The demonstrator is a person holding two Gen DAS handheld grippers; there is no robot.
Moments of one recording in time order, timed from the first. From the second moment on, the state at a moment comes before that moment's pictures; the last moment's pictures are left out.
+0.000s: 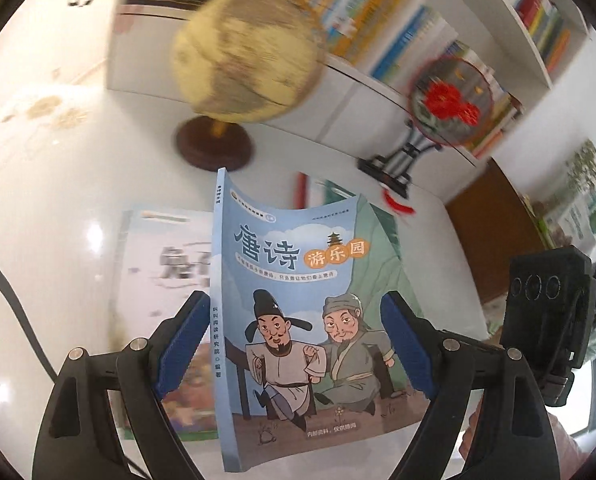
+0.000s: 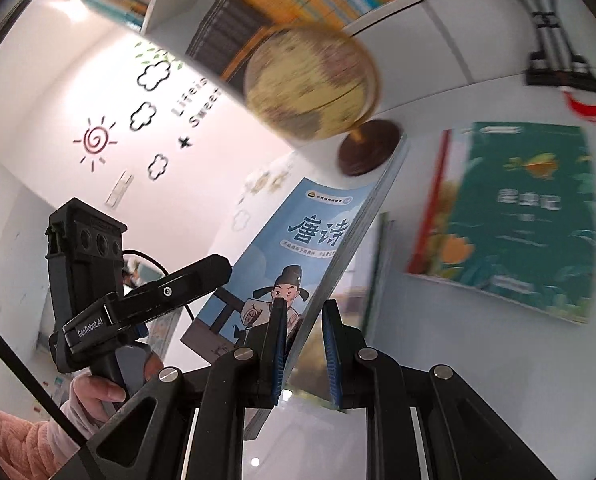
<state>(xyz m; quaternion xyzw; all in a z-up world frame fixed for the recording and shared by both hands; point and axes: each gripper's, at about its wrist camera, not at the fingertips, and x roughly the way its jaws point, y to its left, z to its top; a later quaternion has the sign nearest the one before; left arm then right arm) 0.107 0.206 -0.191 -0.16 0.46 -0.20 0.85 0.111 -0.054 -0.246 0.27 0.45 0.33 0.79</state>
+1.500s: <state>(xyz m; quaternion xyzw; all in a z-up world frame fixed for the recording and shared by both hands) 0.230 0.001 -0.279 -0.01 0.57 -0.29 0.77 0.135 -0.193 -0.345 0.30 0.50 0.03 0.81</state>
